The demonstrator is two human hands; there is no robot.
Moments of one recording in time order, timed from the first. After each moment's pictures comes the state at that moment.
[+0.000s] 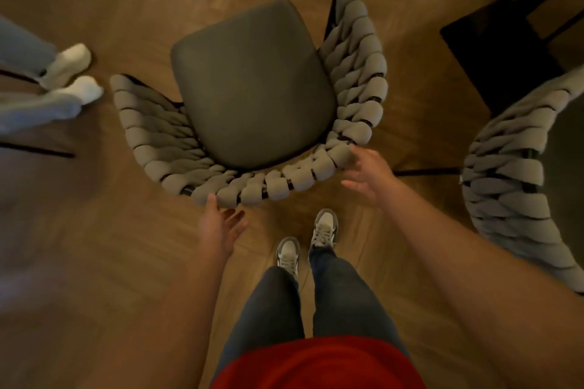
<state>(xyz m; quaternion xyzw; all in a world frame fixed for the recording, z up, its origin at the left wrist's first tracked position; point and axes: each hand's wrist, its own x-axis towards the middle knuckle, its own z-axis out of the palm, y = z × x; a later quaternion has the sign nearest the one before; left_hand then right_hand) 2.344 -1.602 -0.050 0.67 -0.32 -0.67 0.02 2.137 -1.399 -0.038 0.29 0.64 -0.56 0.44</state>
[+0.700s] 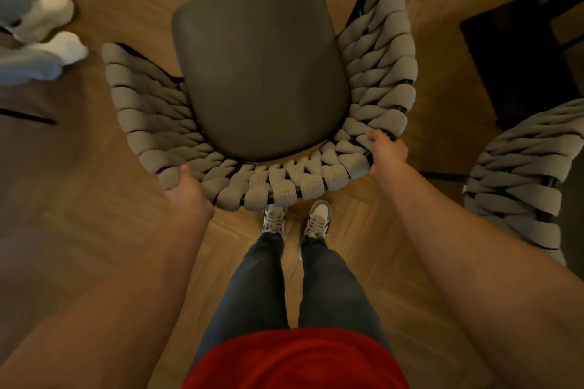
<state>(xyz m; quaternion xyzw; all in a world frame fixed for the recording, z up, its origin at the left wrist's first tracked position) 2.302 -1.686 -0.083 0.78 -0.25 -0.55 0.16 2.091 -1.448 -0.051 0.42 0.67 -0.55 0.27</state>
